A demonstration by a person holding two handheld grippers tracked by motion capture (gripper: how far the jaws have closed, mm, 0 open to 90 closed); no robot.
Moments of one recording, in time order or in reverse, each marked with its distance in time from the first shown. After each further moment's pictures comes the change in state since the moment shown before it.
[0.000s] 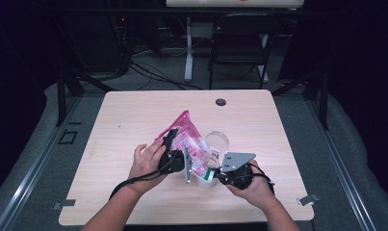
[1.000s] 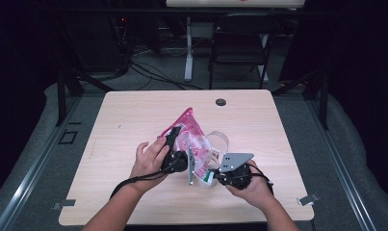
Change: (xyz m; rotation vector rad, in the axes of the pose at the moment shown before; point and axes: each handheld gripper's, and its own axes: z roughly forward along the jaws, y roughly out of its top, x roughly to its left) left arm 0.000 0.008 -0.001 -0.038 0.071 0.067; right arm -0.001 -0.004 0.006 0.013 0.016 0.012
